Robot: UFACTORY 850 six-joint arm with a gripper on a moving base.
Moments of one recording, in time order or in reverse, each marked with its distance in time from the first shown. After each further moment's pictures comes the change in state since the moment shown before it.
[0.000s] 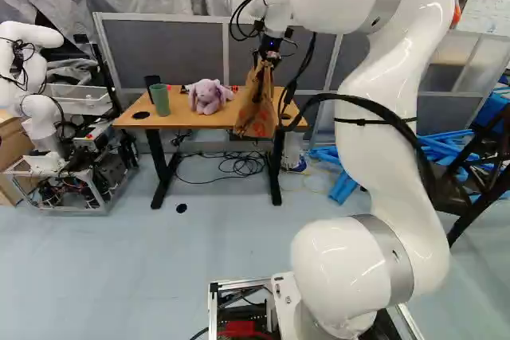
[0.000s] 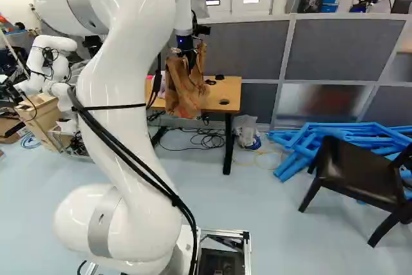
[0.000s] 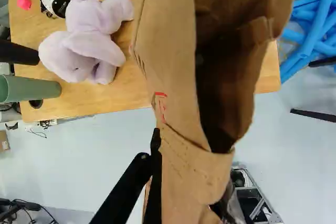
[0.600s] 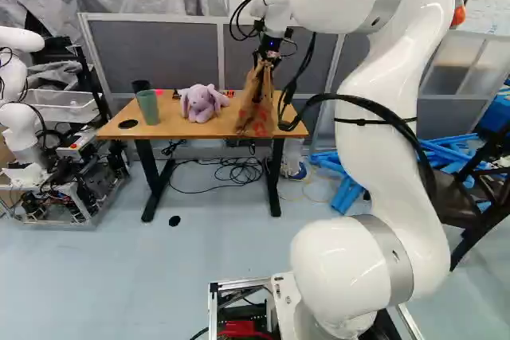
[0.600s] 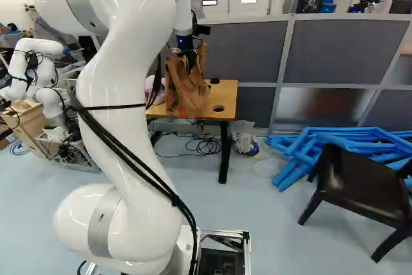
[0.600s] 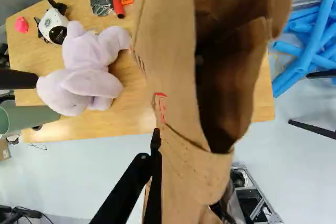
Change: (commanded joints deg) arm 0.0 0.0 0.0 0.0 0.0 0.0
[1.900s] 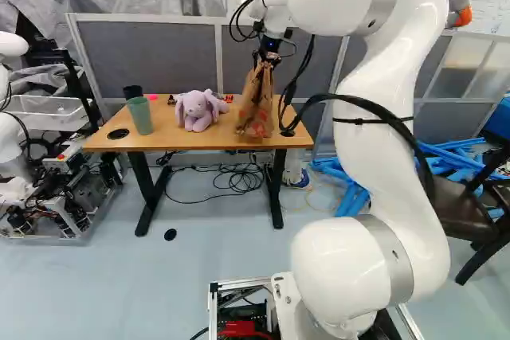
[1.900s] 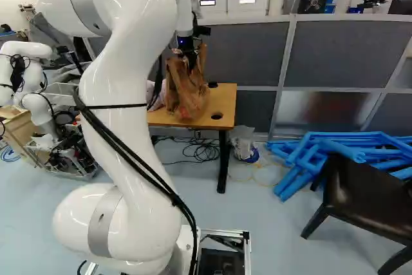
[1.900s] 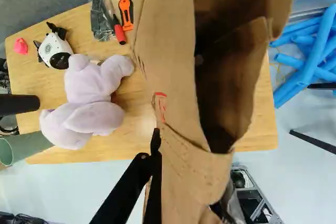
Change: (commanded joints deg) arm -0.1 -2.0 -1.6 0.0 0.0 0.0
